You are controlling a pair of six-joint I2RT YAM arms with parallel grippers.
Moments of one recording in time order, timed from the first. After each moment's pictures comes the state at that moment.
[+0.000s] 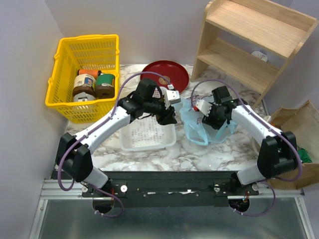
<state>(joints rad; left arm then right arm) -0.64 1.49 1.25 -0.38 0.76 0.33 0.29 1.50 1.00 -0.71 0.01 -0.92</state>
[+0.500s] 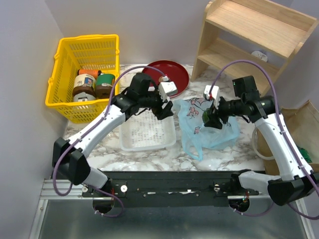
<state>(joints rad) -0.61 1.48 1.31 -0.42 0.61 0.32 0.29 1.17 1.34 -1.11 -0.59 -0.81</state>
